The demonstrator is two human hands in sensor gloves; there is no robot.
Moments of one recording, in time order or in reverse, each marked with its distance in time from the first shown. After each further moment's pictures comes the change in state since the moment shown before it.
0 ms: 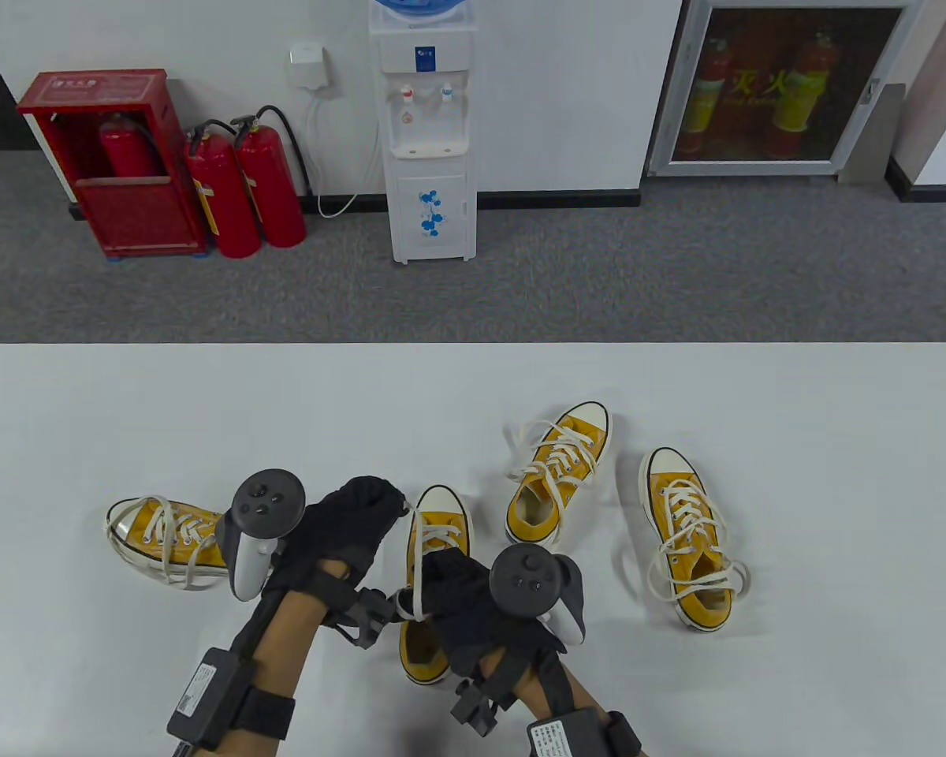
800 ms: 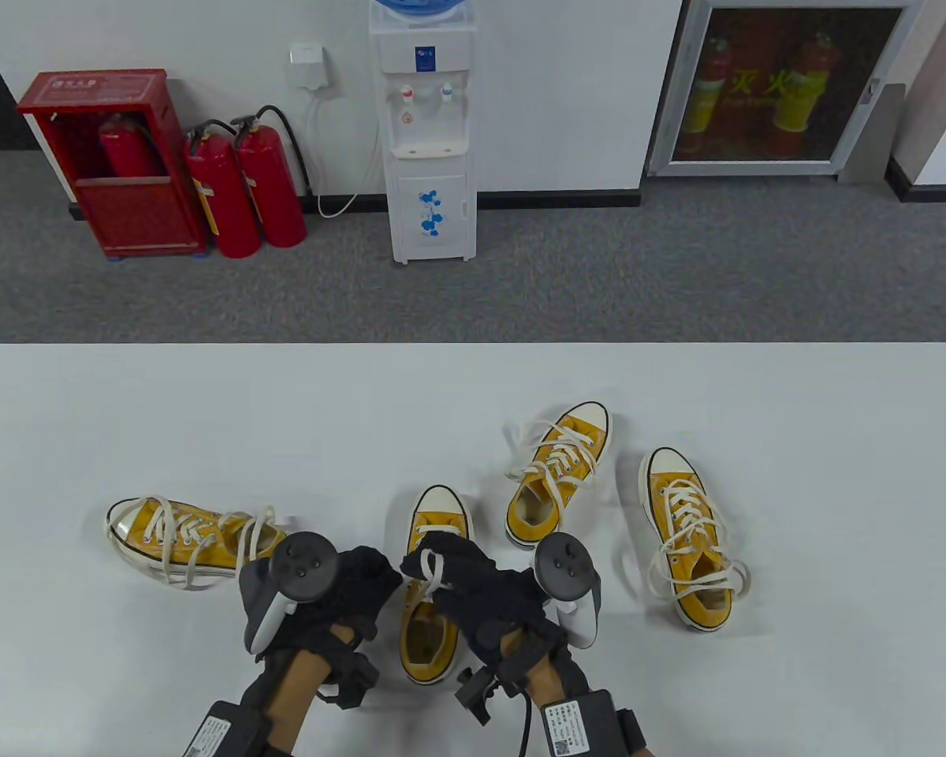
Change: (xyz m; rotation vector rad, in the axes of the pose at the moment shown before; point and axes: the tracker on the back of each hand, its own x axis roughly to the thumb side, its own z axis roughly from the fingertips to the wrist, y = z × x) left_hand -0.054 -0.034 0.033 -0.053 0.016 -0.346; right_hand -0.026 -0.009 0.002 -0.083 0.076 -0.374
